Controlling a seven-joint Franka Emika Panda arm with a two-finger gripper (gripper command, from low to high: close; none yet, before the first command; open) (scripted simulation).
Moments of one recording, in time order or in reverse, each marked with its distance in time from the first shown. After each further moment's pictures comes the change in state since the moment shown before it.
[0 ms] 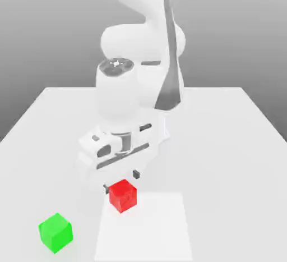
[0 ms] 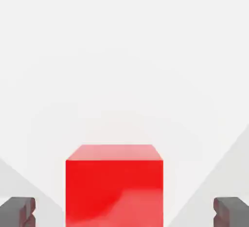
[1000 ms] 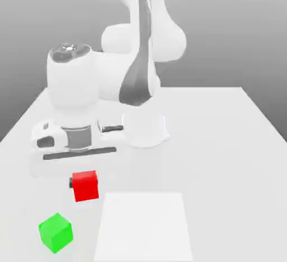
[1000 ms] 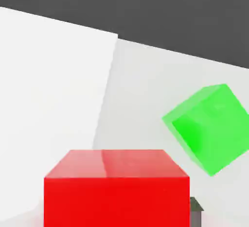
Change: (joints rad) arm -0.222 -0.041 -0.034 0.299 -0.129 -0.346 0.528
